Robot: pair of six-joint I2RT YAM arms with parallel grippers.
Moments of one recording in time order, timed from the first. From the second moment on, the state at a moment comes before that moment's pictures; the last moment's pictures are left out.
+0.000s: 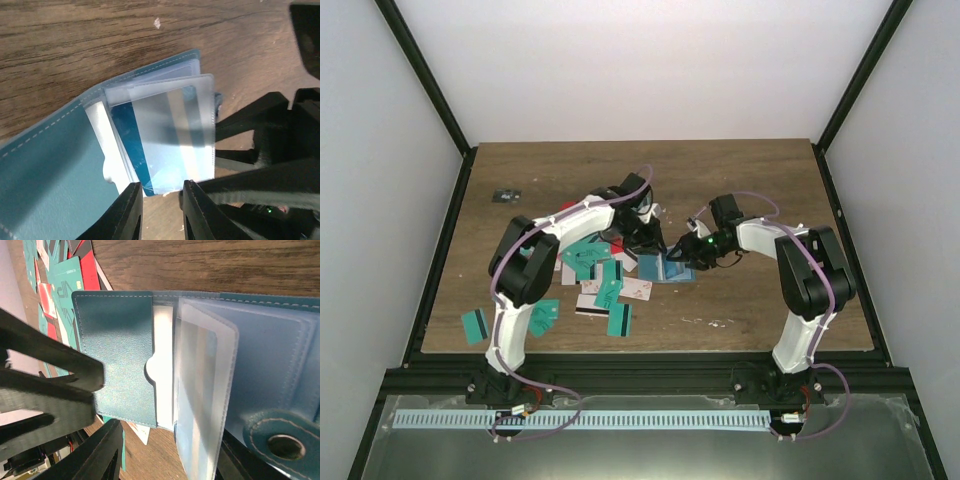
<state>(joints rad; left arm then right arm) -0.62 2.12 1.62 -0.72 0.57 -0.57 0.30 1.81 1.01 -0.40 -0.79 0.41</state>
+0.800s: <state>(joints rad) -0.42 1.67 1.29 -0.76 0.44 -0.57 0.56 1.86 1.23 -0.41 -0.92 0.47</state>
